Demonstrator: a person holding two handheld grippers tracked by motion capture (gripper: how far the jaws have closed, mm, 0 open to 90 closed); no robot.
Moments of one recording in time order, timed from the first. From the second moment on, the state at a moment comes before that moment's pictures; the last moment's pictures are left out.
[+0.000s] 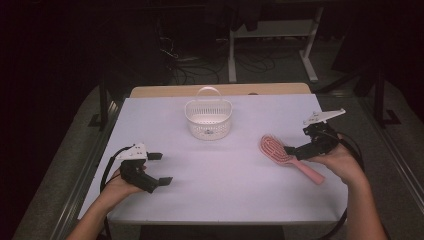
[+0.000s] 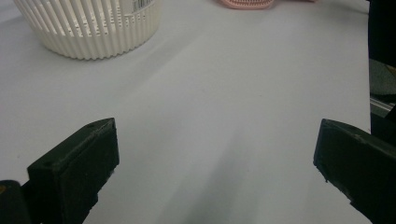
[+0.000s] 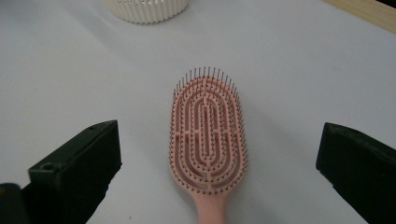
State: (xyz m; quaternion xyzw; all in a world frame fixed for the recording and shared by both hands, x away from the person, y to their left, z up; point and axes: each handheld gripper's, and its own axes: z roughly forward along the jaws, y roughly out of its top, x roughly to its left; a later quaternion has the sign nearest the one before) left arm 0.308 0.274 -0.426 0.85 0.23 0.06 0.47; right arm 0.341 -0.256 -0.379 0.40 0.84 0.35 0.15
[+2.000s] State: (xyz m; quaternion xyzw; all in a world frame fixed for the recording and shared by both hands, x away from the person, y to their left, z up) left arm 0.308 0.274 -0.426 0.85 0.23 0.06 0.47; right arm 0.343 -0.266 -0.398 0.40 0.88 0.22 0.13
